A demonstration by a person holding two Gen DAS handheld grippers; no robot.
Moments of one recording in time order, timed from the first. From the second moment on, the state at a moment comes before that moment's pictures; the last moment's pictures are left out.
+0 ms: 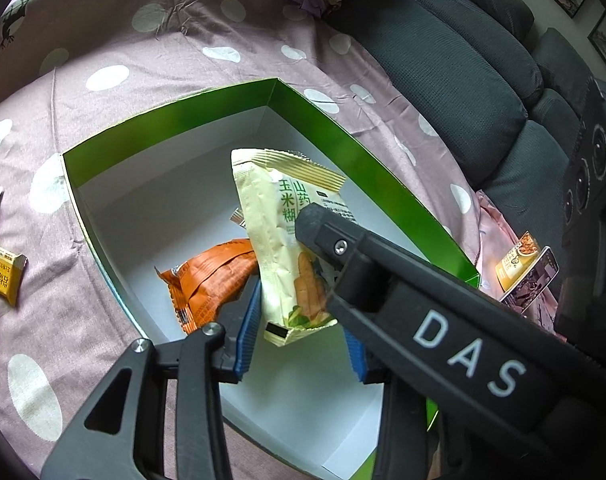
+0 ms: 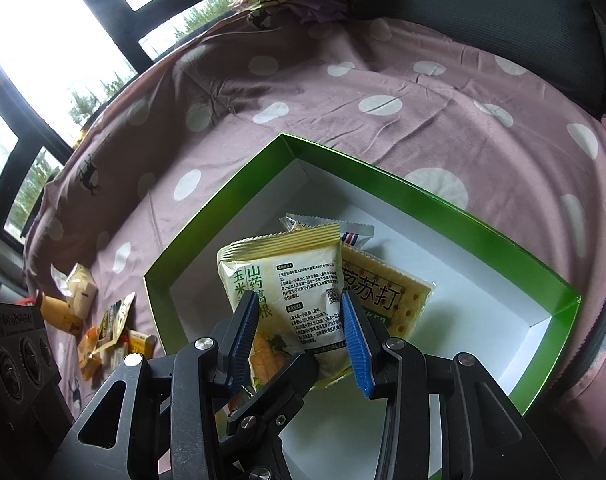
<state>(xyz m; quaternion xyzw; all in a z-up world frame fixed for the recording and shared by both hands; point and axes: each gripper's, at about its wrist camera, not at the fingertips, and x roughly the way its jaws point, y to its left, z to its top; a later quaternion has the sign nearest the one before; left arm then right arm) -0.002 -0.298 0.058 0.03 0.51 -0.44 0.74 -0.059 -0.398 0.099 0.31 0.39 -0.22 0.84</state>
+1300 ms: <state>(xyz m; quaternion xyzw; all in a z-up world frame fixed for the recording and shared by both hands) 0.024 -0.066 0.093 -0.07 0.42 -0.18 0.89 -0.050 -0.340 0.138 0.22 0.34 -0.21 0.89</state>
